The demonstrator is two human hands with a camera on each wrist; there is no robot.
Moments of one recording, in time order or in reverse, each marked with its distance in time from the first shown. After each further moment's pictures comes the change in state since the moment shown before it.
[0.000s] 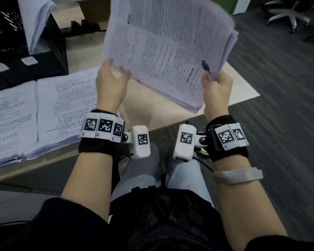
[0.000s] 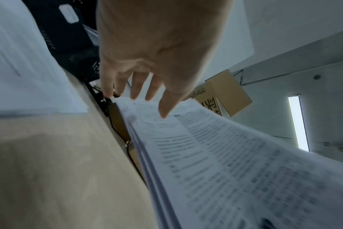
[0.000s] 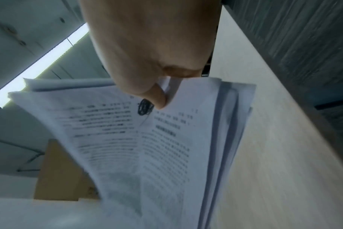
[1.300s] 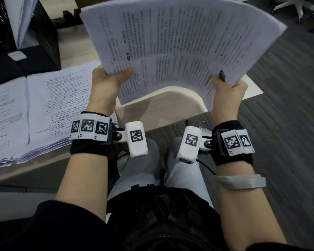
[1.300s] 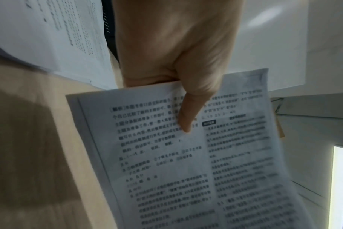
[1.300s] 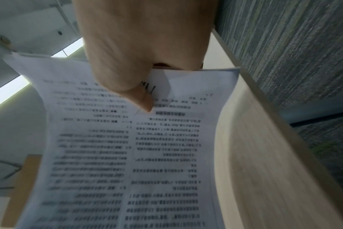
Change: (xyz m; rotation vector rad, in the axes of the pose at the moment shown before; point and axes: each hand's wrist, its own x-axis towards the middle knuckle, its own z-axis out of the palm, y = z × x) left_hand 0.006 -0.012 0.008 -0.545 -0.193 0.004; right_hand 0.011 0.014 -0.022 0.108 0.082 -0.041
